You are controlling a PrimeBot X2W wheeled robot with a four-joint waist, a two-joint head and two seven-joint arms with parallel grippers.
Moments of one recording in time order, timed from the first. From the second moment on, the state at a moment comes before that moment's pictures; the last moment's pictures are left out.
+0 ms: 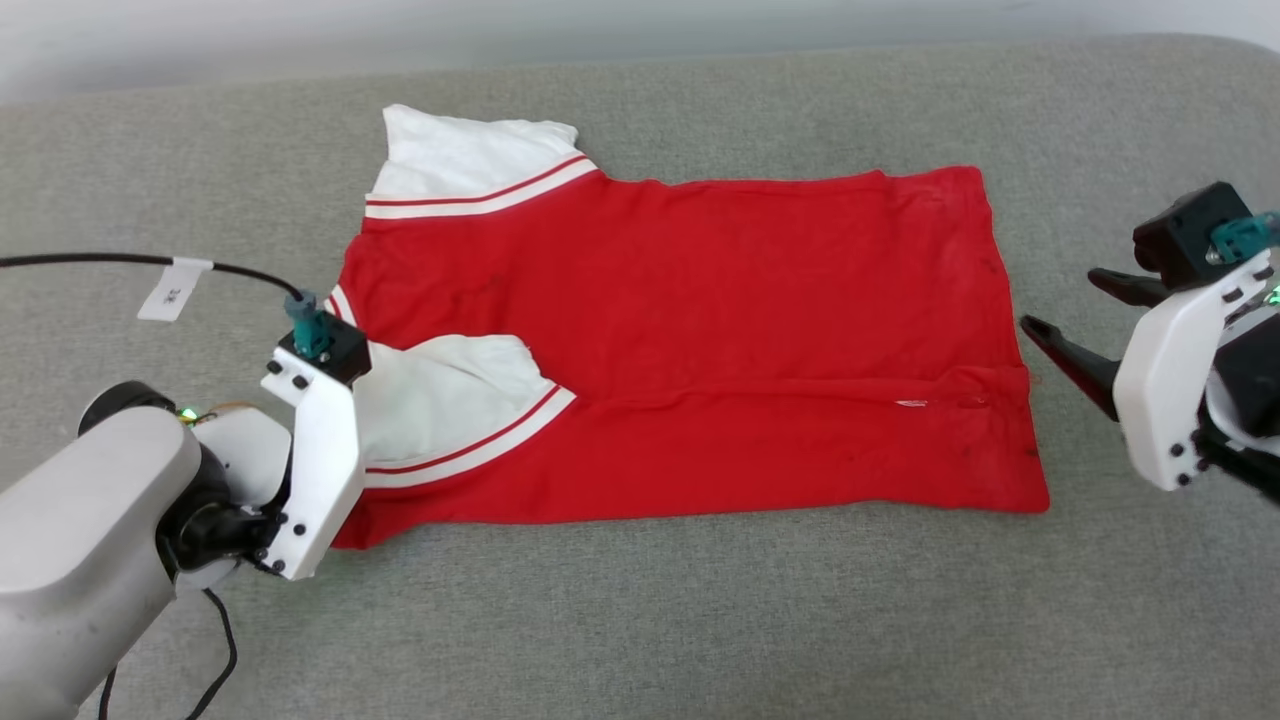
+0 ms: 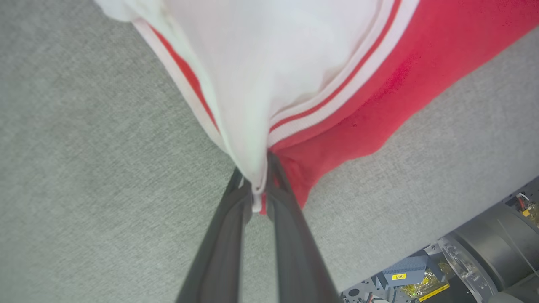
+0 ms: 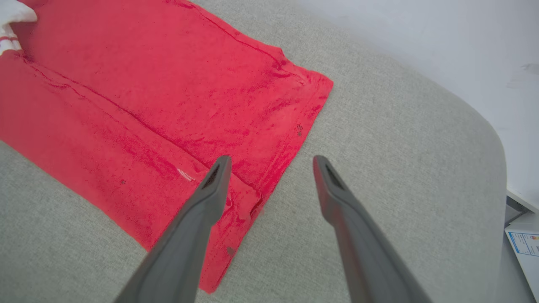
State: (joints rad) left arm -0.81 0.80 -0.99 0.29 -1.00 -0.11 0.88; right arm -0.64 -0.69 0.55 0.16 0.63 0.13 0.47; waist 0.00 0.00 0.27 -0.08
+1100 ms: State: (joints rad) left arm -0.84 0.83 -1.00 0.17 -1.01 -0.12 0.83; right arm -0.69 -0.74 0.86 0.32 0.95 0.13 0.72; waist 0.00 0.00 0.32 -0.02
